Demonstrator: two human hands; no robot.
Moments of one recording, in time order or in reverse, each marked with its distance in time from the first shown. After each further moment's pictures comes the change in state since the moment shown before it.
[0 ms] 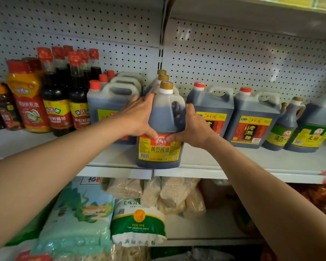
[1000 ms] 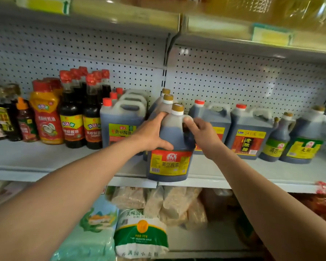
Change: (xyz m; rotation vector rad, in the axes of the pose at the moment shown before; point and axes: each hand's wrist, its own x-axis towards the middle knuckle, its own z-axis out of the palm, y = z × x) left_hand -0.010 0.010 0.004 -0.380 0.033 0.024; right_hand -0.013 -0.018 -0.018 0.341 0.222 0.124
